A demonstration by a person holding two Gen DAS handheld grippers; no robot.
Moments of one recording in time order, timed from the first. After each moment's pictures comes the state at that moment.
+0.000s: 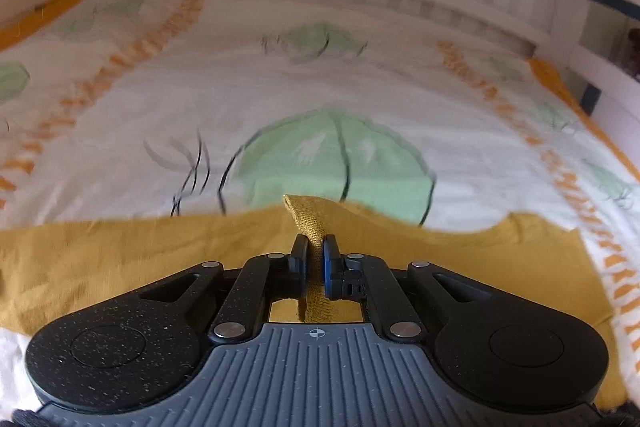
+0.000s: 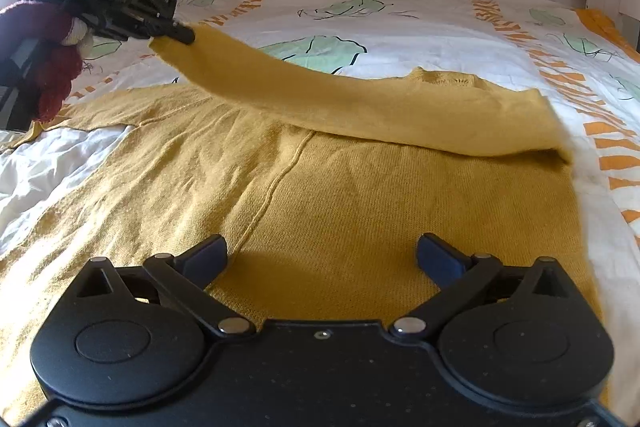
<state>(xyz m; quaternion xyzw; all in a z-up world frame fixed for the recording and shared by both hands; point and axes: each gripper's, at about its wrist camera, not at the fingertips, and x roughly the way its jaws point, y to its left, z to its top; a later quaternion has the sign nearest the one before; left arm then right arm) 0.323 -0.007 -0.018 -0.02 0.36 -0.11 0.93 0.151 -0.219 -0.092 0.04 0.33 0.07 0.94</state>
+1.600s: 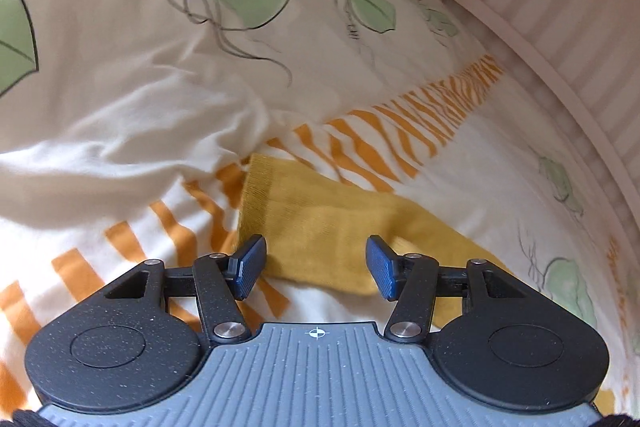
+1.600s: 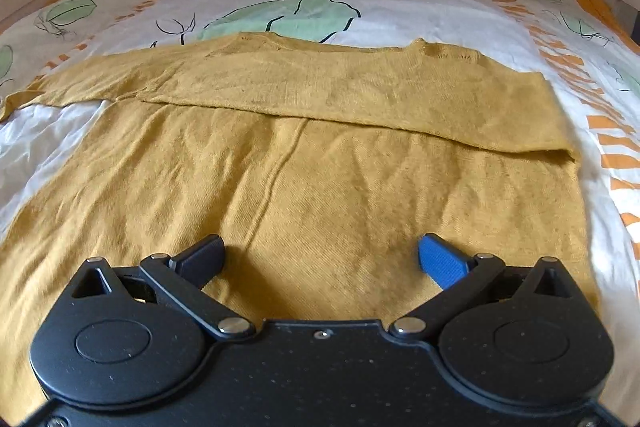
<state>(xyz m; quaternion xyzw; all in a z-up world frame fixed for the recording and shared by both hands) 0.262 0.354 -0.064 -0.30 0.33 0.14 0.88 0.181 -0.196 -0.087 0.01 0.40 0.04 0.91</state>
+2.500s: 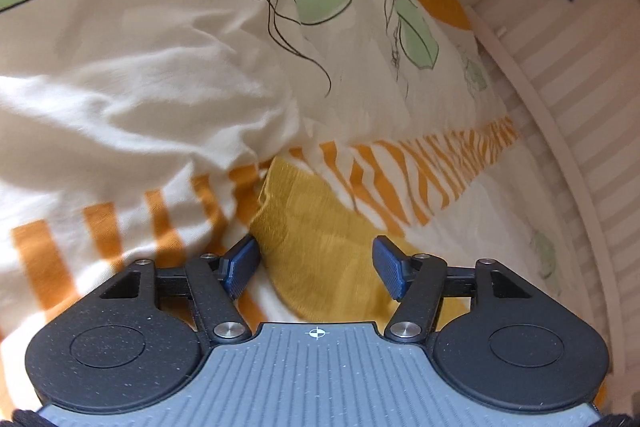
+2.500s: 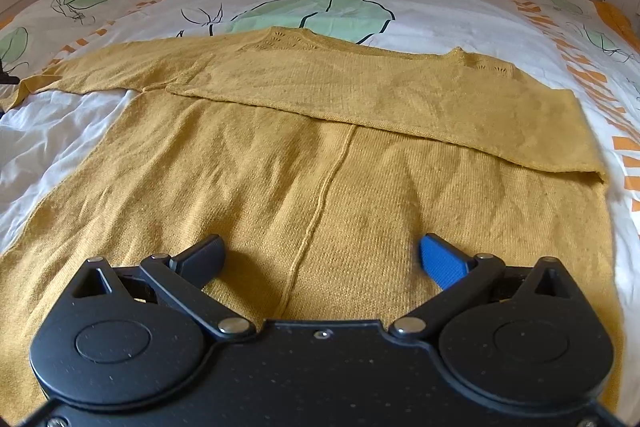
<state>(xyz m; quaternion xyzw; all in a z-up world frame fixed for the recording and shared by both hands) 0.266 0.375 -0.085 -0.42 0.27 0.17 0.85 0.185 -0.171 -0.082 0.00 0.41 0.06 0.91</state>
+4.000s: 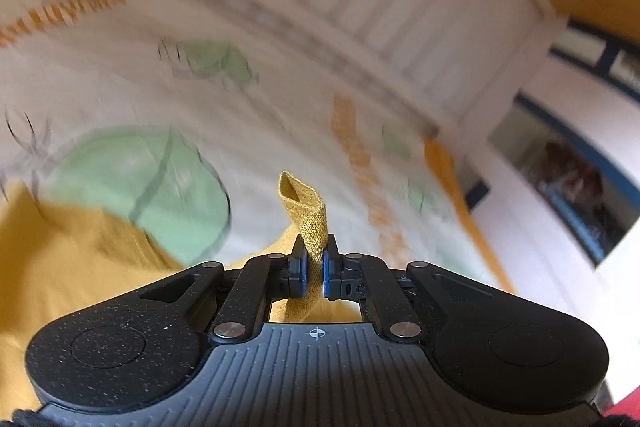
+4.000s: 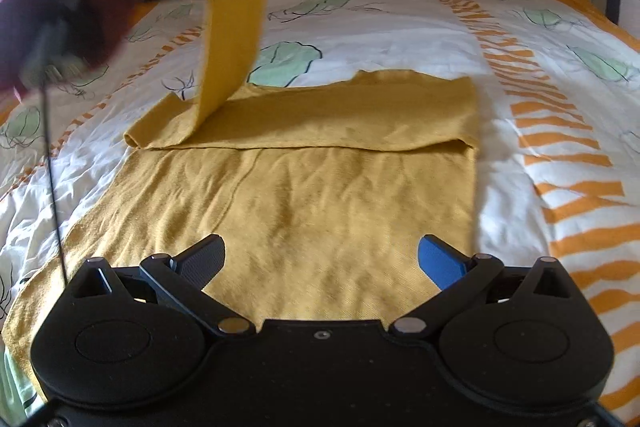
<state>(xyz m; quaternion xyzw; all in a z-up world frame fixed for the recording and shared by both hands) 0.322 -0.112 0.009 -0.21 0.32 -0.23 0.90 0.117 -0.272 -0.048 0.09 0.36 0.05 0.93</state>
